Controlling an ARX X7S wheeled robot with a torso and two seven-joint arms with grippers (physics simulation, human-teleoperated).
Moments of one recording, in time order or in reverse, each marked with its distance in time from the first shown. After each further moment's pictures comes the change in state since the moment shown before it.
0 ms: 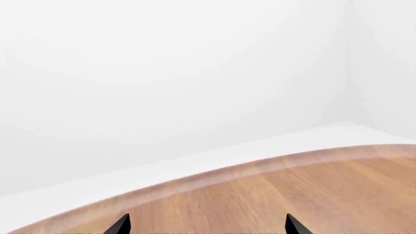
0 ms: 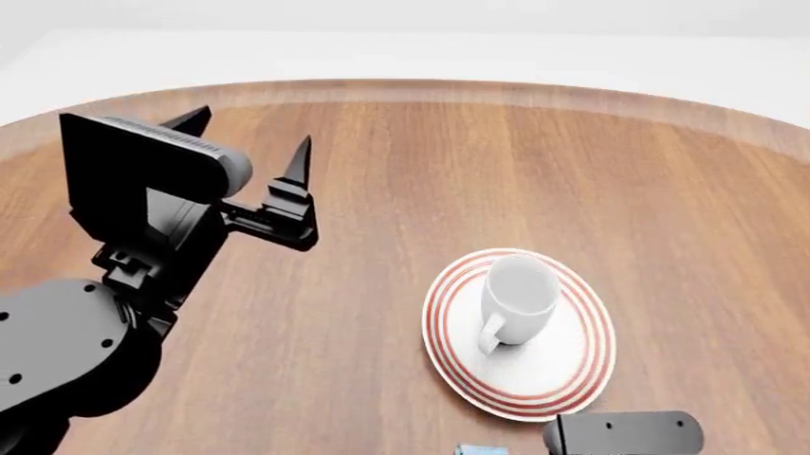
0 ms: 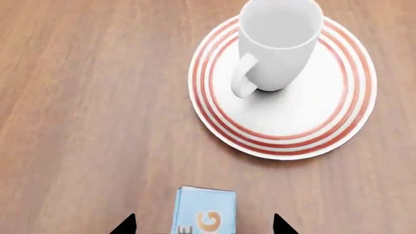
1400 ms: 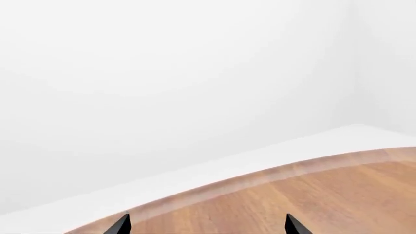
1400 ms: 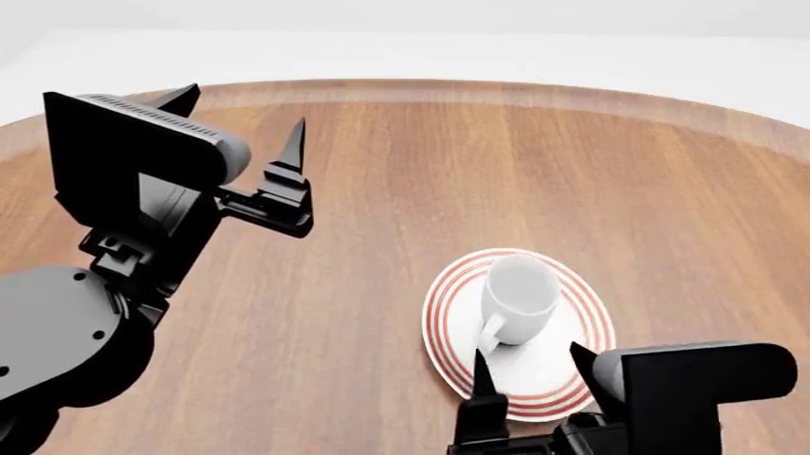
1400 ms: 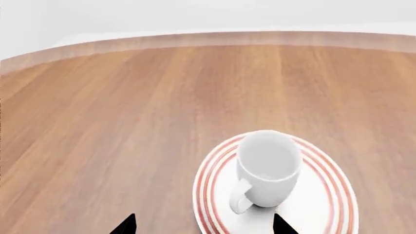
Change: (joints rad) left arm -0.061 -0.006 0.007 0.015 0.010 -0.039 -0.020; right arm 0.827 0.098 -0.909 -0.034 -0.327 -0.540 0.000
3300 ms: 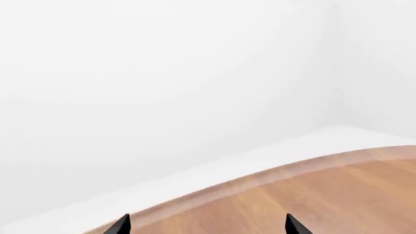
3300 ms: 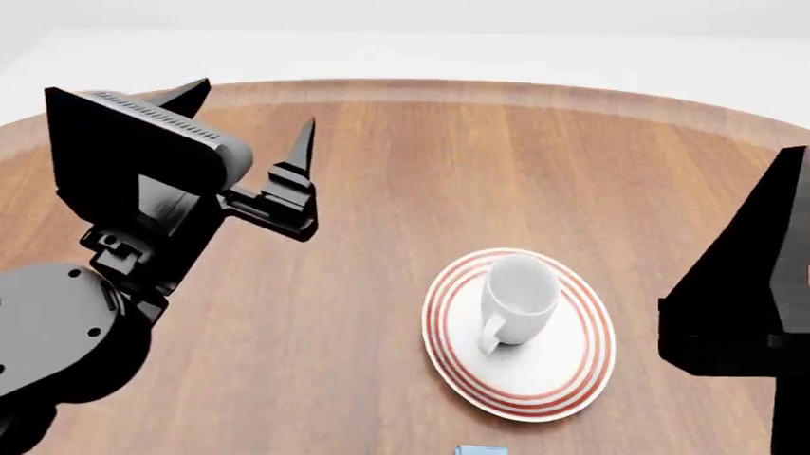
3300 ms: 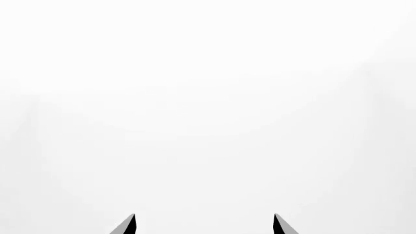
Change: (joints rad) left arm -0.022 -0.006 0.021 -0.006 0.011 0.023 0.060; right arm -1.373 -0.460 2.065 0.179 -0.861 0.146 -1.232
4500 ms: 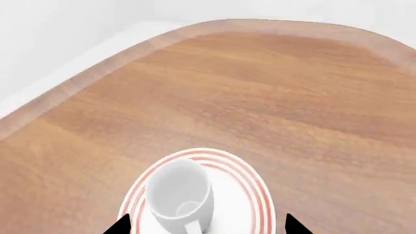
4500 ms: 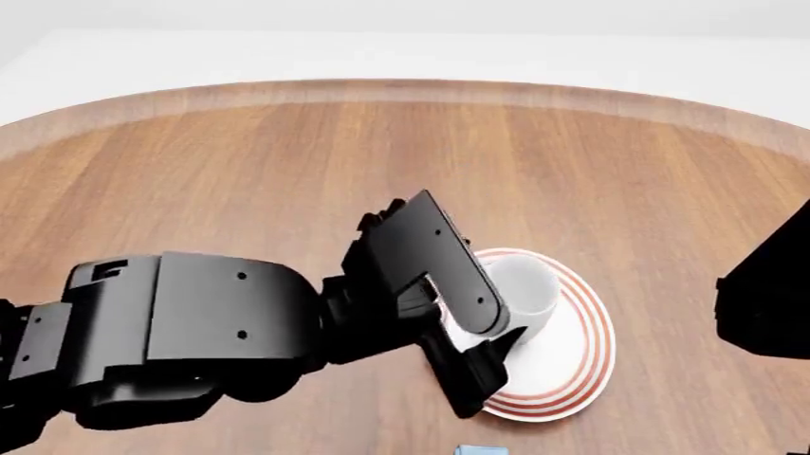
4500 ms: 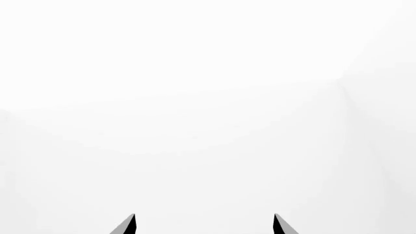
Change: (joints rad) left arm -0.206 0.425 0.234 -0.123 -0.224 -0.391 0.410; right arm 0.016 -0.018 0.088 0.083 0.039 -0.088 -0.031
